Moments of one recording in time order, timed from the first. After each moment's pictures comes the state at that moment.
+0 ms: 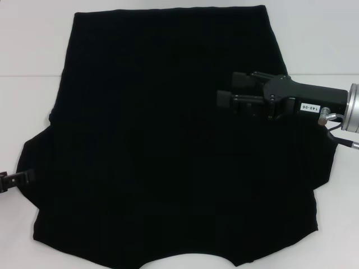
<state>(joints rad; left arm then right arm) -0.45 -2.10 0.13 0.83 2.47 1.32 -1.82 0.70 2.09 -0.66 -0.63 -1.86 -1.50 1.54</state>
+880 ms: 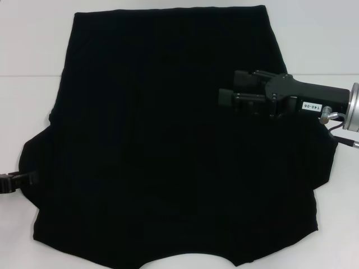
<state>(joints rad) -0.48 -2.10 0.18 0.82 2.50 1.30 -1.83 0.69 2.09 -0.65 -0.64 -1.86 -1.50 1.54</state>
